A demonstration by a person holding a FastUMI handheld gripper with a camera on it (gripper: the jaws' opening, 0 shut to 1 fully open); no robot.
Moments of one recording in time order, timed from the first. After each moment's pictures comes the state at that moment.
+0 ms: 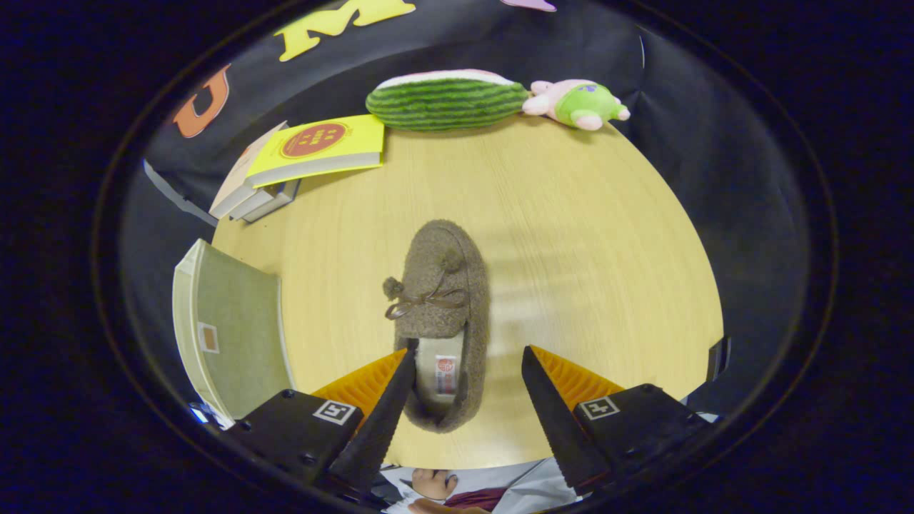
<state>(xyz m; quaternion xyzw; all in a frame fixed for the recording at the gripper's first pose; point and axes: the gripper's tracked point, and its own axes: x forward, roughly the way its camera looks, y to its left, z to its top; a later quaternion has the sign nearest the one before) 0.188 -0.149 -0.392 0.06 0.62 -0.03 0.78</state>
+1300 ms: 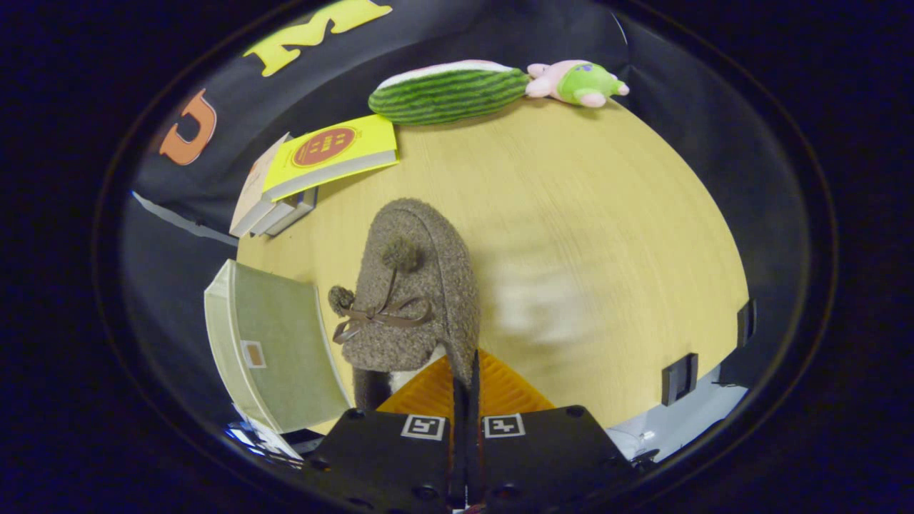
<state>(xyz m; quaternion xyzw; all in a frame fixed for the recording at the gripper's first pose) 0.178 -0.099 -0.334 0.15 0.63 -0.02 0.77</state>
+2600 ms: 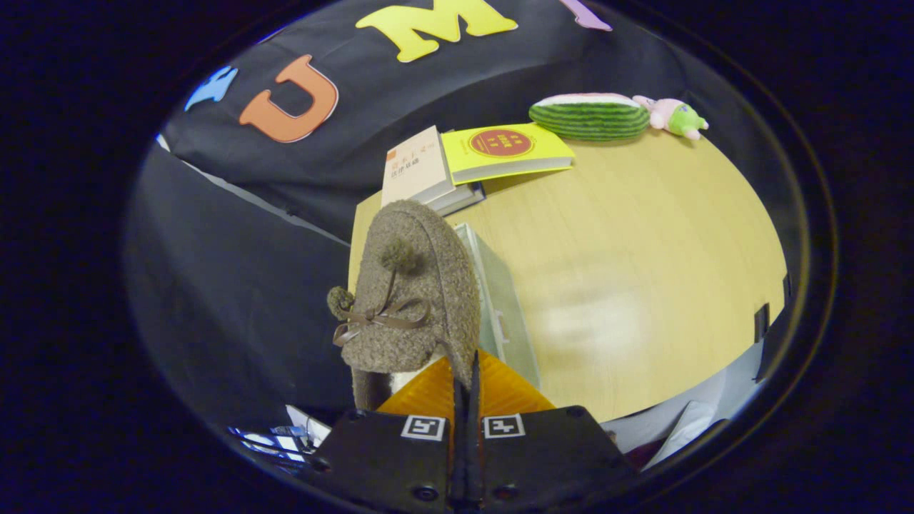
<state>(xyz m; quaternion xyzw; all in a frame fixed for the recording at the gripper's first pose) 0.153 0.173 -0.247 0.20 0.58 0.07 0.79</state>
